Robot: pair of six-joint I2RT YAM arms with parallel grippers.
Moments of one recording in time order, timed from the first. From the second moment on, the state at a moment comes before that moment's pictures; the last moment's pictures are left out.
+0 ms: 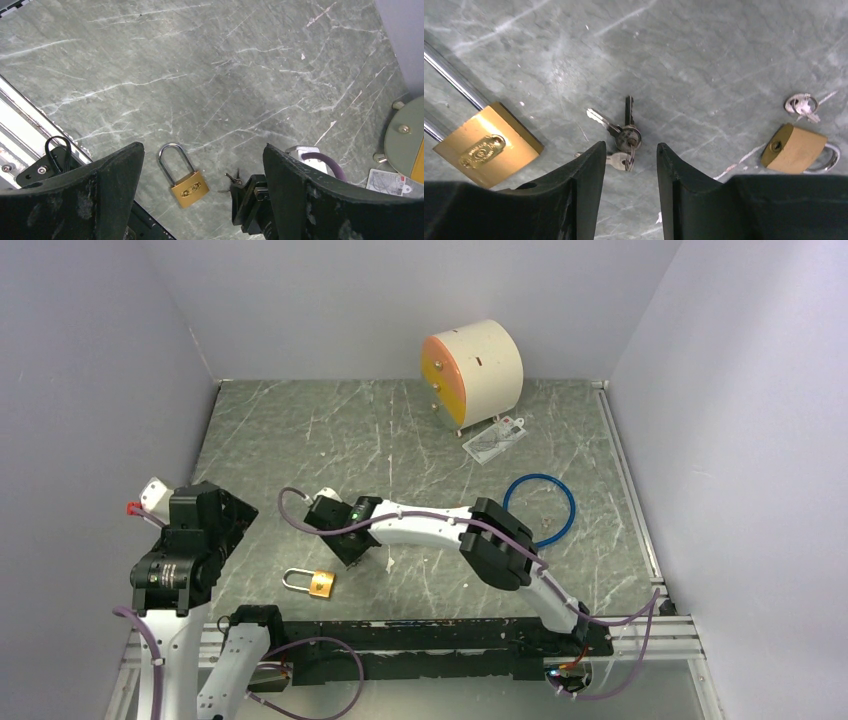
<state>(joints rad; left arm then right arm) -0.01 0.63 1.08 -1.23 -0.41 -0.92 1.20 2.22 1.76 -0.69 0.20 0.39</state>
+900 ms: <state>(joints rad) -0.01 0.60 1.02 -1.24 -0.35 -0.98 1.12 2.11 1.58 -0.48 0.07 0.33</state>
